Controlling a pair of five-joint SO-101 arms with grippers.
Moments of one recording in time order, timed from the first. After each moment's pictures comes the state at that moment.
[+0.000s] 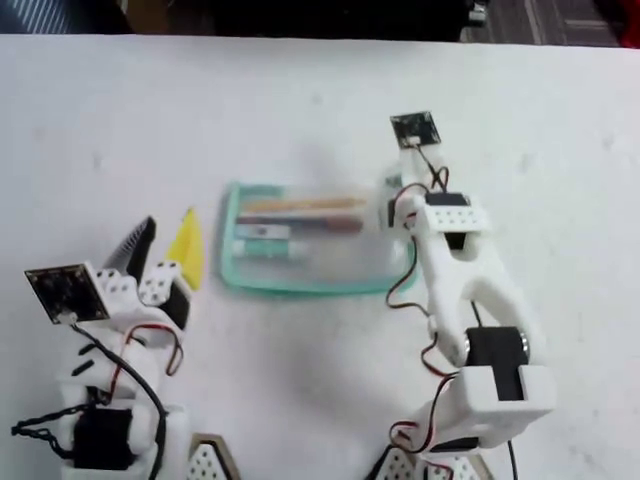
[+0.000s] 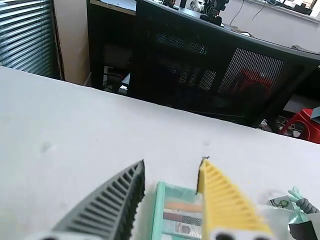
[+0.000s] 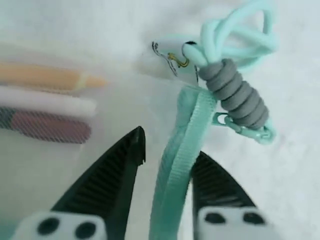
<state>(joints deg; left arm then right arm) -3.8 -104.7 77.7 48.9 16.0 -6.5 7.0 27.7 39.8 11.3</state>
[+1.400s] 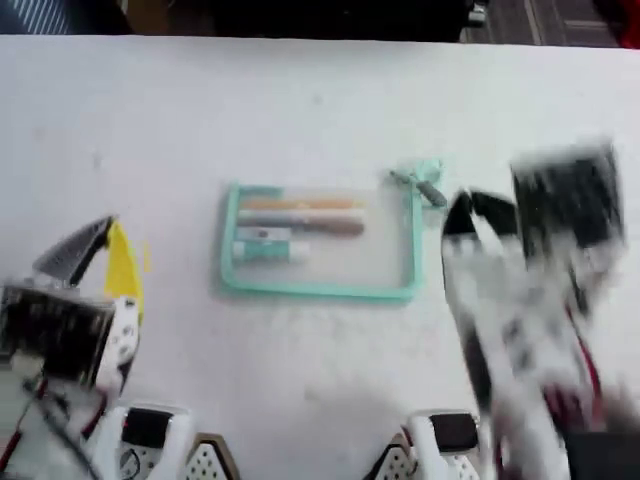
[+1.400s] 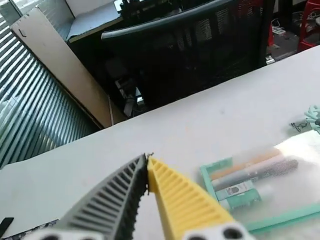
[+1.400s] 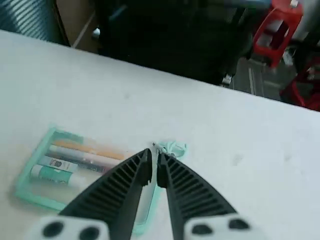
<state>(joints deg) 0.7 -72.8 13.7 85.9 -16.5 -7.0 -55.3 -7.4 94.2 12.4</state>
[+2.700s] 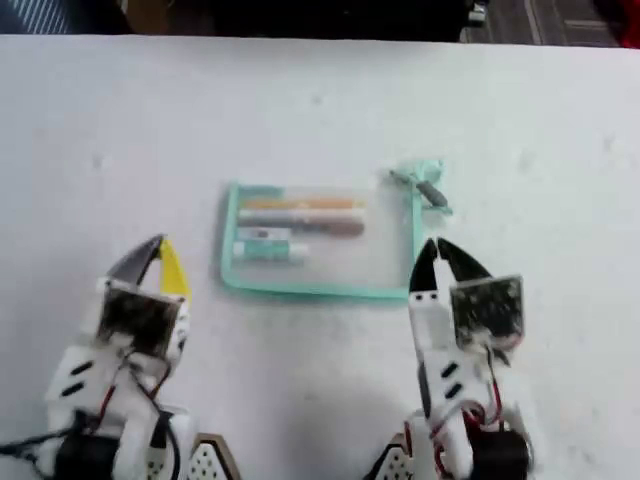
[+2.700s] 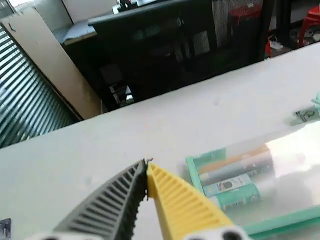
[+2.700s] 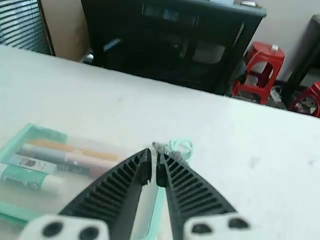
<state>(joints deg) 0.7 -104.8 65.8 65.4 -14.5 -7.0 -103.0 70.4 58.3 12.4</state>
